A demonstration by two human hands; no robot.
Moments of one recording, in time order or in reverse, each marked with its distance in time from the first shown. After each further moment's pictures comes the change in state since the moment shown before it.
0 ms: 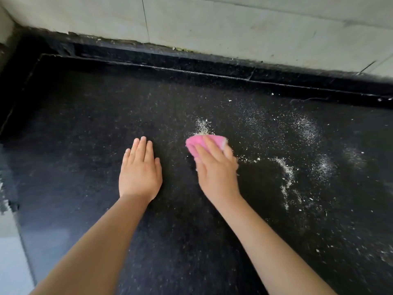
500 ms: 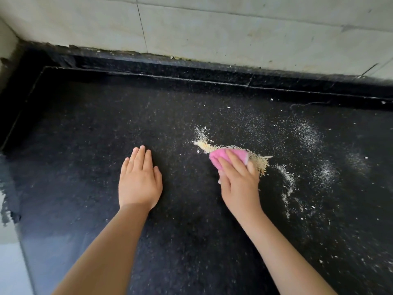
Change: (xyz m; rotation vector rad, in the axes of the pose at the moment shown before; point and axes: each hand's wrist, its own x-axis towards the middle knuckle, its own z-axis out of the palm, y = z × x) left_hand 0.000 0.001 0.004 -0.003 0.050 -0.018; right_hand -0.015 0.046 -0.005 0.020 0.041 0.054
